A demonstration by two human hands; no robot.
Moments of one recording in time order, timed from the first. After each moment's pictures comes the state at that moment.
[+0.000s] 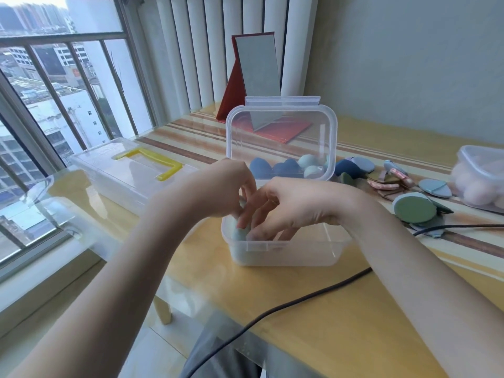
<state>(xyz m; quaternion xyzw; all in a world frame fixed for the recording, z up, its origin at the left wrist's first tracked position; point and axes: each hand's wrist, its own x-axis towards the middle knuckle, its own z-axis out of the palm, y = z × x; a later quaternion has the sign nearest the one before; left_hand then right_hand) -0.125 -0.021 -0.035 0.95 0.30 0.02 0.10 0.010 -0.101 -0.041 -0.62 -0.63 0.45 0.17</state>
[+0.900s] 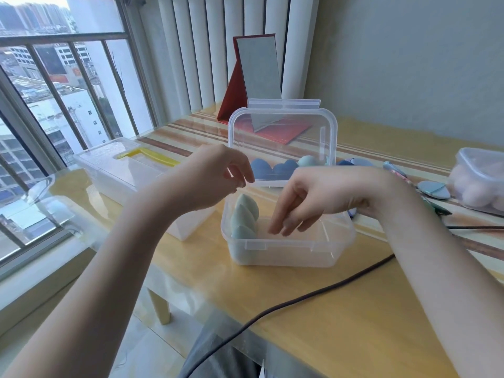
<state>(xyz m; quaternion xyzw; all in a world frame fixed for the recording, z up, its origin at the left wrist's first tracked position) -0.143 -0.022 -0.023 0.92 0.31 0.14 0.19 0.046 -0.104 -0.027 -0.60 -0.67 0.43 0.07</state>
